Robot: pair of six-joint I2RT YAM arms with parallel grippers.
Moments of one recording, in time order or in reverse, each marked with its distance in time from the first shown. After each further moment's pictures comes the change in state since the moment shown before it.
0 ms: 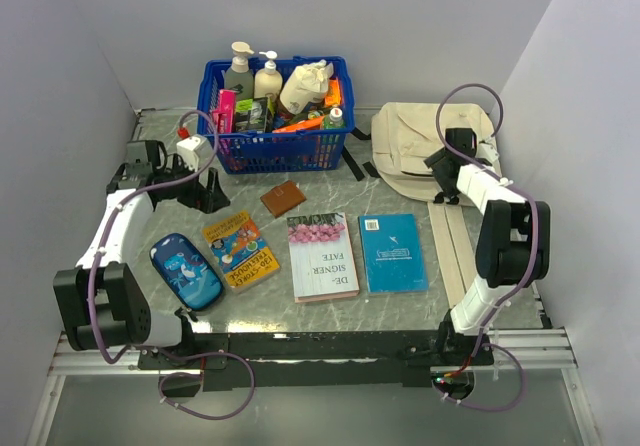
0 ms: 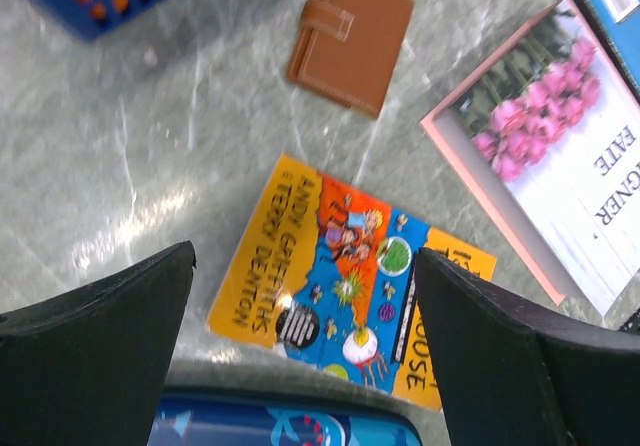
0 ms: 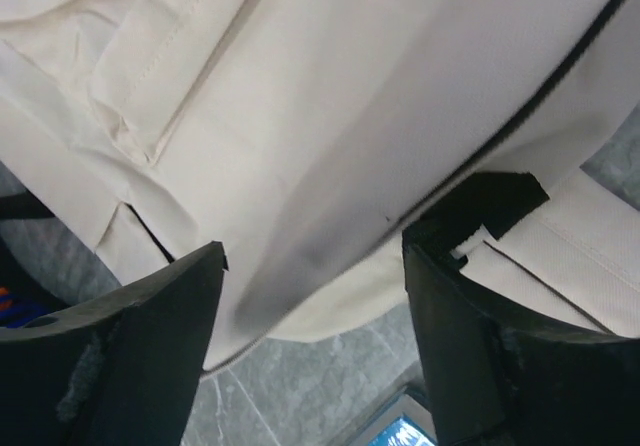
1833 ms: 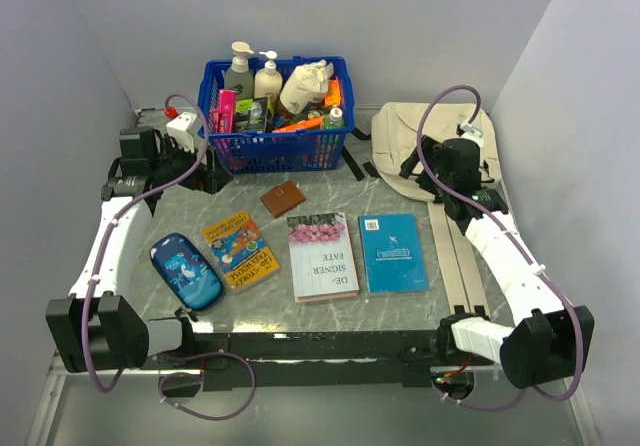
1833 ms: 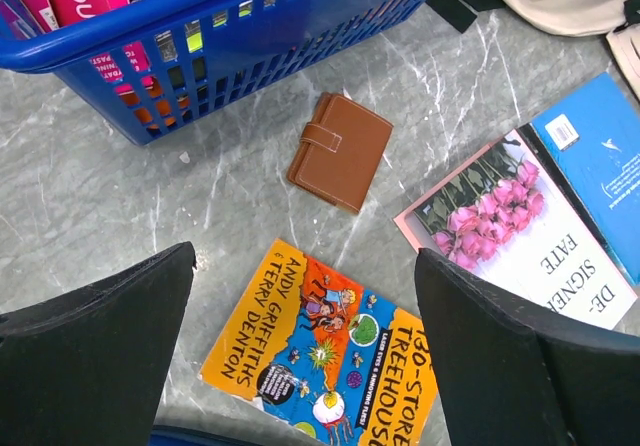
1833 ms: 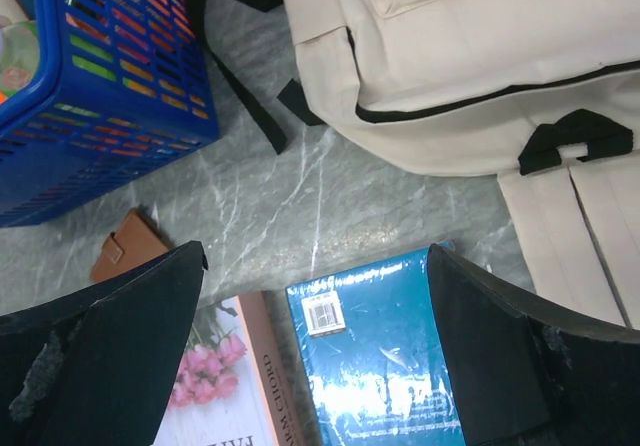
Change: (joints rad) left arm -0.056 -0.116 0.047 0.136 -0.078 -0.242; right arm 0.225 -0.569 -0.164 -0.058 -0.130 -0.377
